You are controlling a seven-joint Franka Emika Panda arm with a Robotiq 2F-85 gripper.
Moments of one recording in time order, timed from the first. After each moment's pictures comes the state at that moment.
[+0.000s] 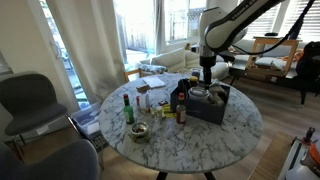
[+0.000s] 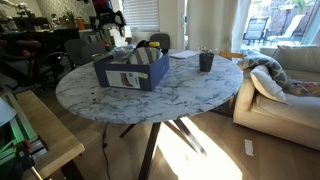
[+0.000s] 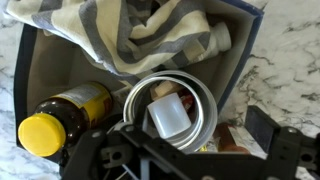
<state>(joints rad) 0.01 -0.15 -0.07 -2.45 -0.22 2.33 -0.63</state>
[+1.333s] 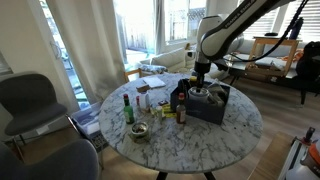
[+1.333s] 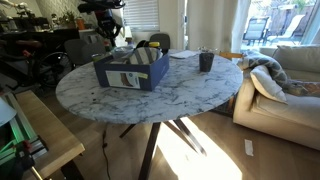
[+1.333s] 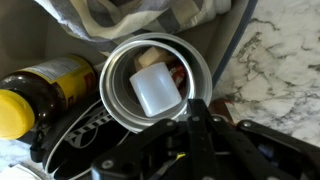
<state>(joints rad) 0.02 -0.09 -0.04 -2.48 -0.10 2.50 -0.66</state>
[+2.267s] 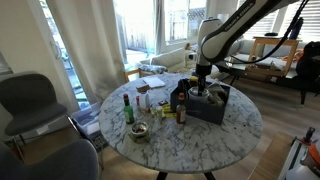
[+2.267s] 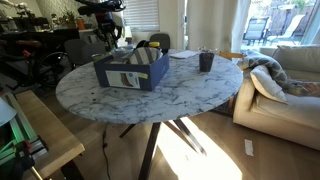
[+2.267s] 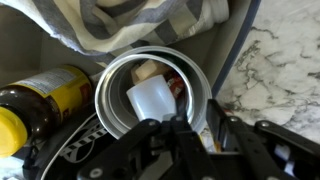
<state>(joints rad) 0.01 -0.08 -0.05 -2.49 -0.10 2.50 -0.66</state>
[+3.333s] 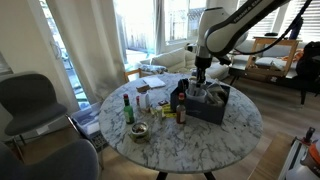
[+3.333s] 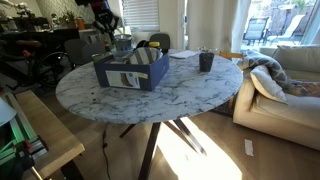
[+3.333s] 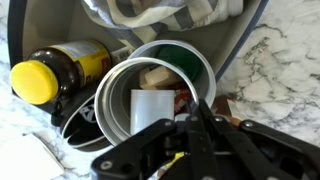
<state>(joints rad) 0.02 -0.18 -0.02 -2.51 -0.18 2.50 -0.69</state>
